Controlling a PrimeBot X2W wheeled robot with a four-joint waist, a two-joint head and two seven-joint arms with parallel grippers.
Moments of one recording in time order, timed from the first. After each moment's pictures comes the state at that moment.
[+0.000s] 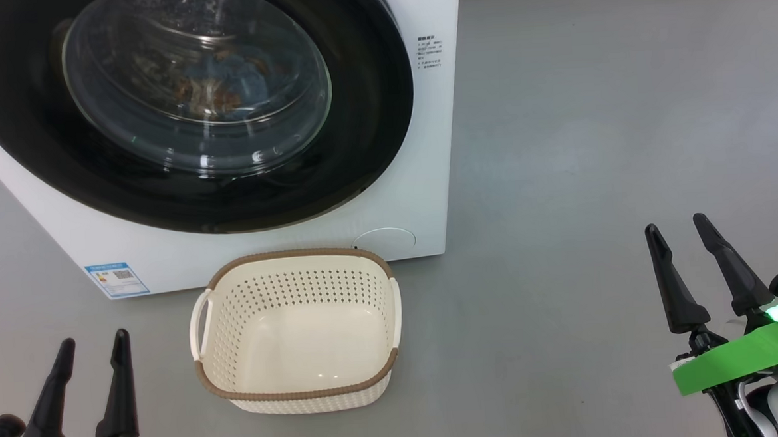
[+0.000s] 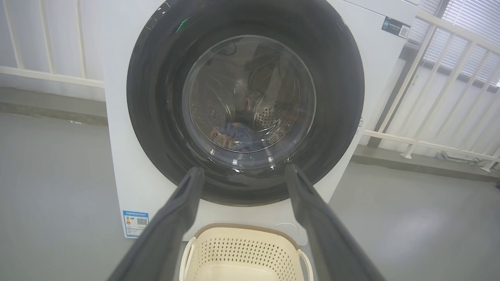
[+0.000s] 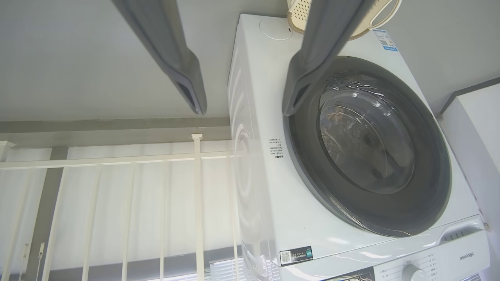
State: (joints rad) left arm -0.05 0.34 -0.09 0.20 -0.64 -0.13 -0.26; right arm -0.11 -0.29 0.12 0.14 0.47 0.13 -0.25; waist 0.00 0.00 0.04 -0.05
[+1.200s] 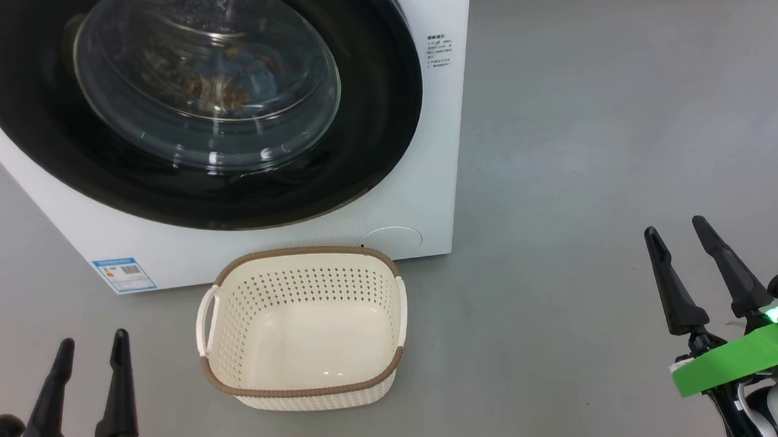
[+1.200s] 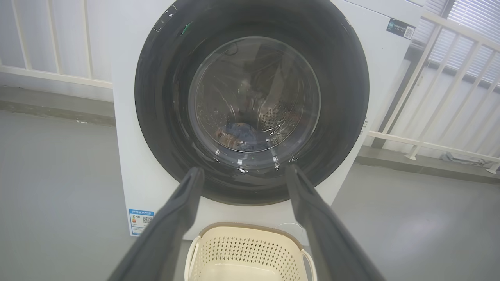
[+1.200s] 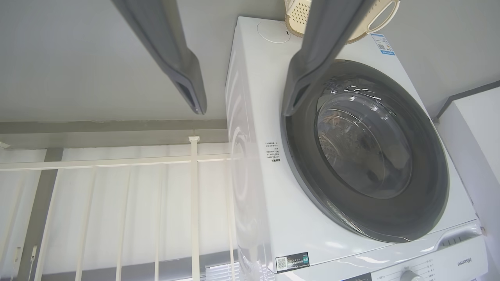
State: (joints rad) left arm -0.05 0.34 -0.09 0.20 -0.64 -0.13 -0.26; right arm -0.11 -0.29 0.12 0.15 0.47 0.13 -0.25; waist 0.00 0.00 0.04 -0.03
